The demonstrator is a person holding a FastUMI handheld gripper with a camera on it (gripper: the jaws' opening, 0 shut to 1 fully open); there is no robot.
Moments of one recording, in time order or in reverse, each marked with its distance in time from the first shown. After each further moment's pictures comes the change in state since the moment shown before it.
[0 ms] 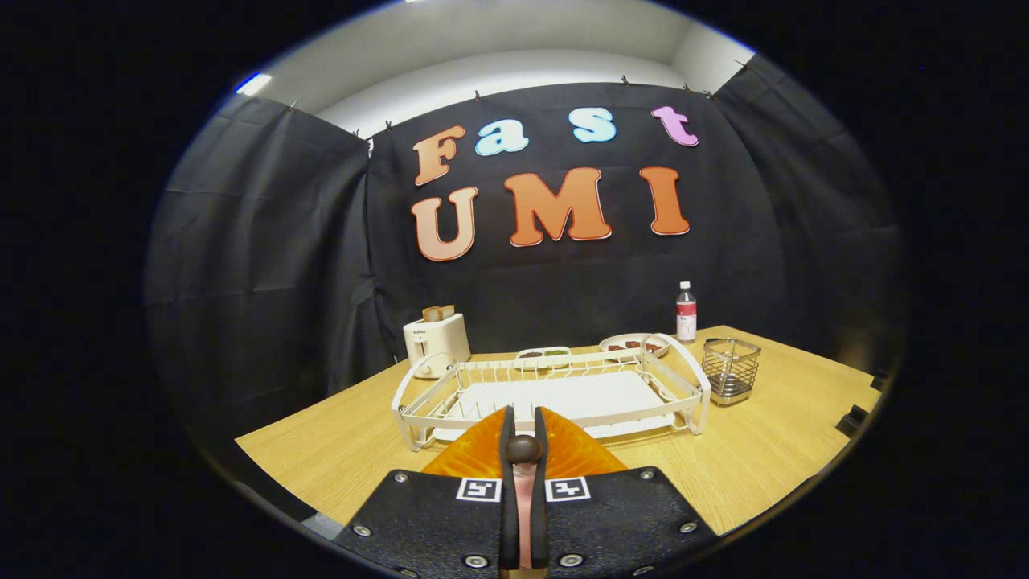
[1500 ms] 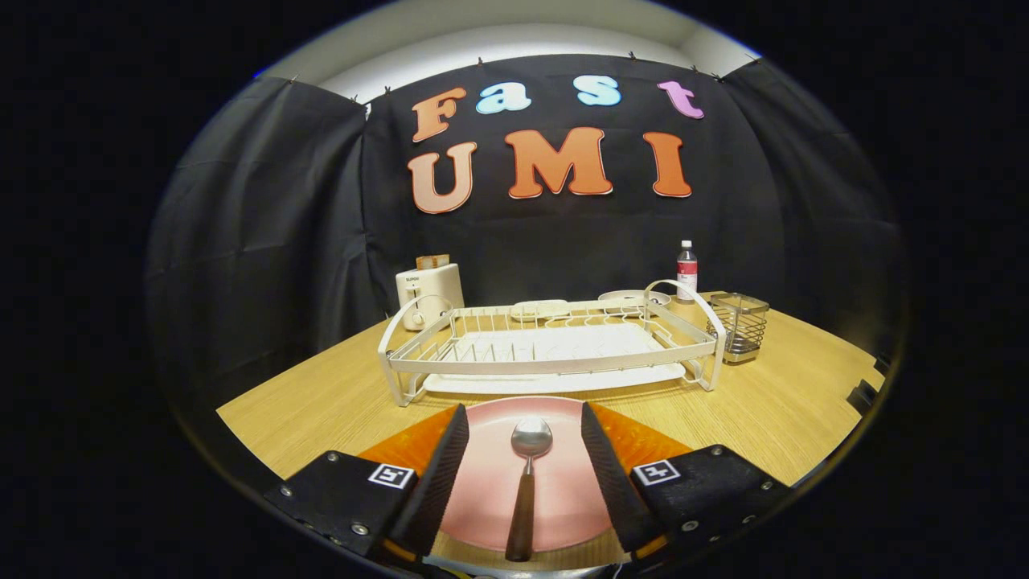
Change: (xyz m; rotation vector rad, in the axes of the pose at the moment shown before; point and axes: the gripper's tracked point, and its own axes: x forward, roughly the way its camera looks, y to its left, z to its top) arm 0.005 0.002 -0.051 -0.042 0.130 -0.026
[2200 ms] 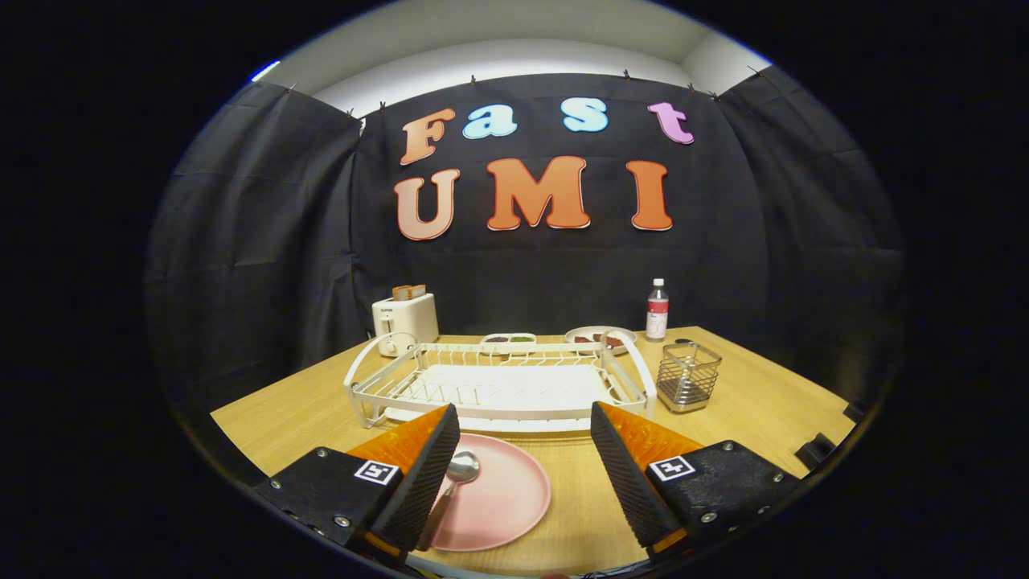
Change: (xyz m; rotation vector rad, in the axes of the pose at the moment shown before) arm -0.014 -0.084 0.064 -0.045 -0.083 -0.050
